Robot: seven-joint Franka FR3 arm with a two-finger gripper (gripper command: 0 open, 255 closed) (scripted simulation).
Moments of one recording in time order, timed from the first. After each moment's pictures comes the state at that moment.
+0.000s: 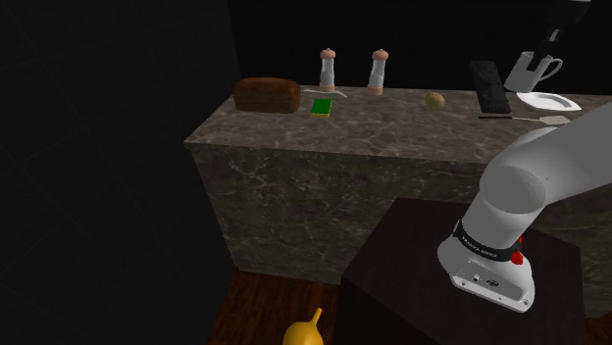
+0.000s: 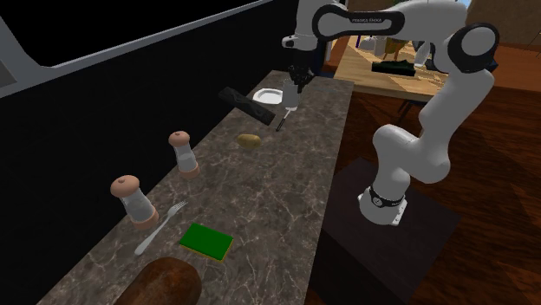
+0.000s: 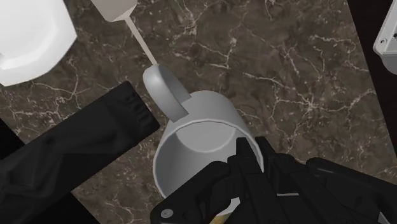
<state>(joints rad) -0.25 -0.61 -0.95 -2.02 -0.43 1.67 -1.11</state>
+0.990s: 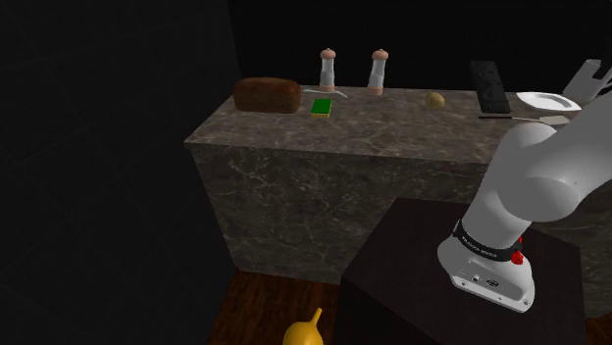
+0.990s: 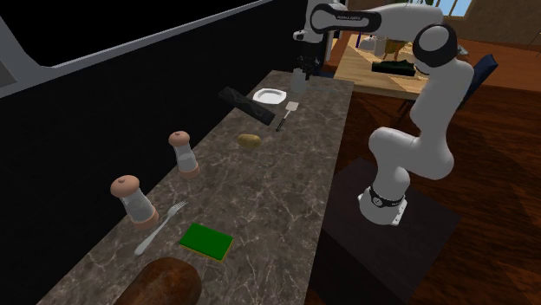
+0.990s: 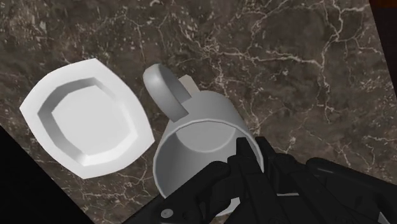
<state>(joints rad) 0.10 -0.55 -1.56 -1.64 -0.49 1.65 -1.46</state>
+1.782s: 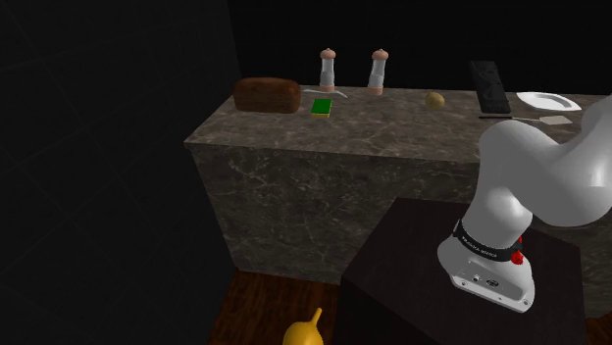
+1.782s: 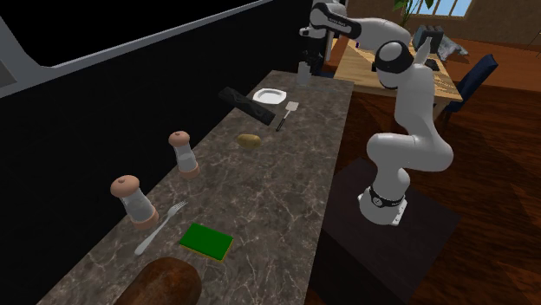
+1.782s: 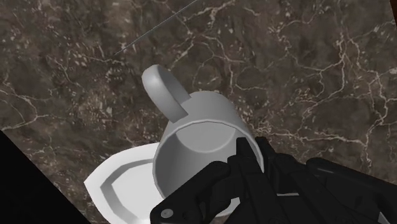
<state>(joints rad) 0.61 -0.84 -1.96 -0.98 -0.69 1.44 -1.67</state>
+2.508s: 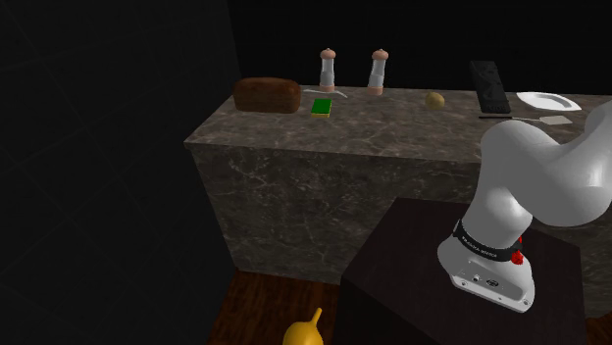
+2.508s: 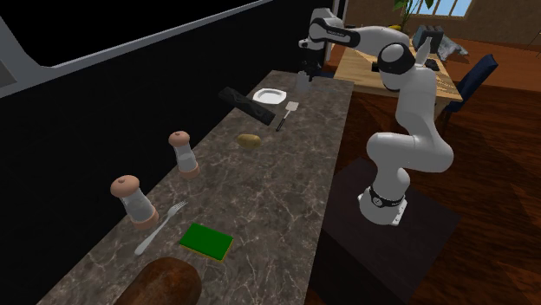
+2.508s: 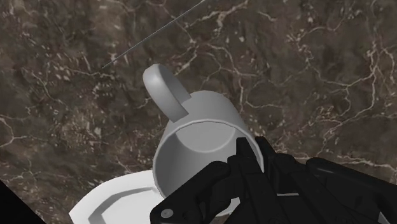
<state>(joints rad) 0.55 -0.88 -1.97 -1.11 -0.71 1.56 -1.66</state>
